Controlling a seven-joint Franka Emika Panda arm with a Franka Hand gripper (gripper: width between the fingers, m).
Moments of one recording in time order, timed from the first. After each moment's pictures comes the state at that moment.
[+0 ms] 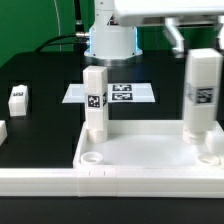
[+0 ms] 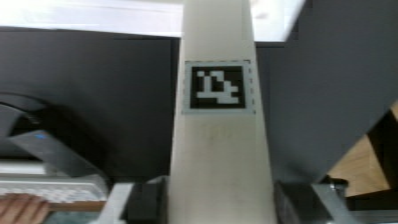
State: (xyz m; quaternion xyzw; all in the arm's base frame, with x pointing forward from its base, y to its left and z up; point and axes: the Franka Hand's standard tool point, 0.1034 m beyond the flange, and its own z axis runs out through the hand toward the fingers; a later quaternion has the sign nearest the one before) arm 0.651 0.096 0.170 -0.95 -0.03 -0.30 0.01
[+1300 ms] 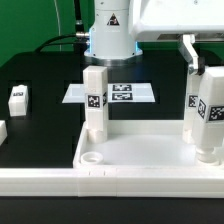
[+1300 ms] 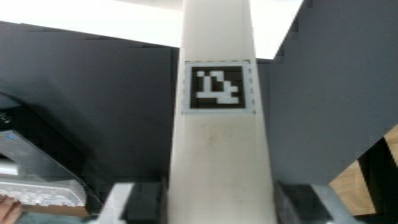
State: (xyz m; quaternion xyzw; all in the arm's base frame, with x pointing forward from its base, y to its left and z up) arm 0.654 0.096 0.152 -0.96 -0.06 -0.29 -0.01
